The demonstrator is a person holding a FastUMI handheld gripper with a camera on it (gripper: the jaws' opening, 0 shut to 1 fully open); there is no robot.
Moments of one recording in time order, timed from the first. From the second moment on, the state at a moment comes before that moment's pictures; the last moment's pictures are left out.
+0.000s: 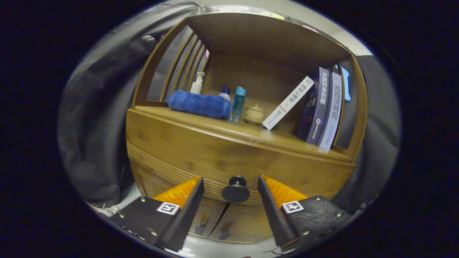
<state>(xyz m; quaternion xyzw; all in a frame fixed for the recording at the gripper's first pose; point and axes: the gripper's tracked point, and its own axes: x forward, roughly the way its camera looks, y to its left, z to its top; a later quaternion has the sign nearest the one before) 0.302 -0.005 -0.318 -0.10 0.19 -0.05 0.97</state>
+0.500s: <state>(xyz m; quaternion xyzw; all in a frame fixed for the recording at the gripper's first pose) 0.315 -0.013 -0.331 -0.05 0.19 -0.10 0.98</state>
